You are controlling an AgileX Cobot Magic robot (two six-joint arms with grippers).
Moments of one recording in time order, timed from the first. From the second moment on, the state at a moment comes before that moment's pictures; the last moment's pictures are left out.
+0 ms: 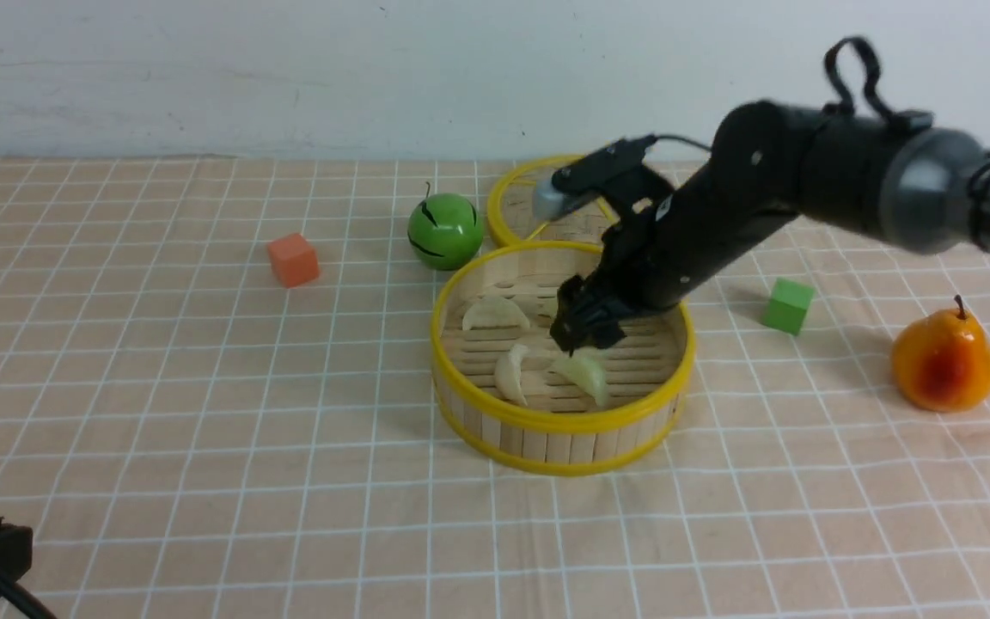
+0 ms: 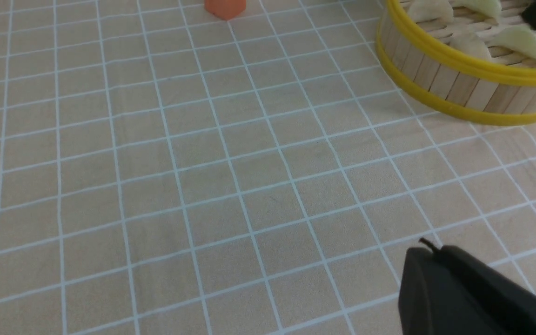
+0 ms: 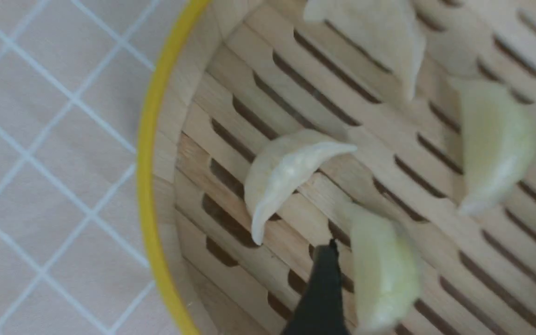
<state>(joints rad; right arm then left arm) 0.39 1.96 -1.69 0.32 0.78 -0.42 -0.48 0.46 -0.44 0.31 0.58 -0.41</state>
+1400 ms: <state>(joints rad) 0.28 0.07 0.02 -0.05 -0.32 0.18 -0.48 0.46 -0.44 0.31 0.58 -0.41</state>
